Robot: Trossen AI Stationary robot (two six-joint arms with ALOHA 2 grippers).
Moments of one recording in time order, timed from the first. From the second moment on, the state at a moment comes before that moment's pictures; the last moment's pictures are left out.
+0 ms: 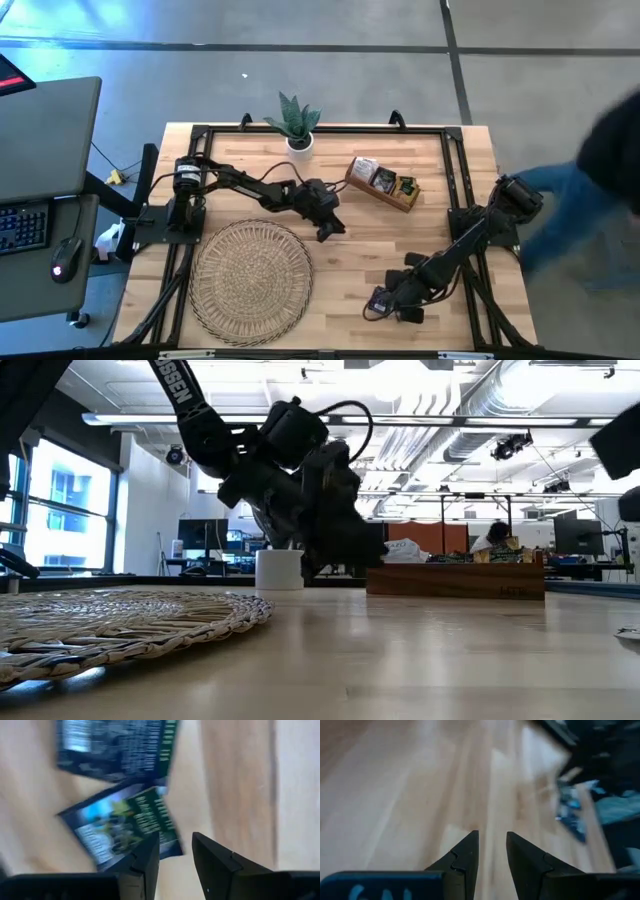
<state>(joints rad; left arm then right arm) 0.09 1.98 1.02 0.43 0.39 -0.48 0.72 1.70 0.97 -0.71 -0.07 0.95</state>
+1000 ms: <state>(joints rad) 0.03 1.98 1.20 0.39 0.56 -0.41 0.76 1.59 0.92 -0.67 0.00 0.89</state>
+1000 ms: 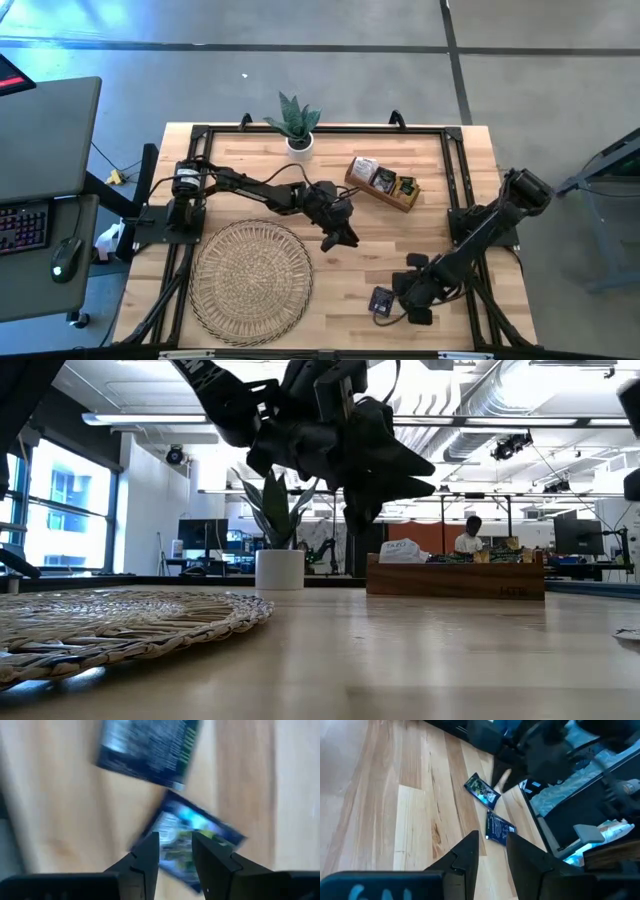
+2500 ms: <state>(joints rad) 0.03 1.83 1.20 0.14 0.49 -0.34 0.54 1.67 1.16 -1.18 0.59 0.28</state>
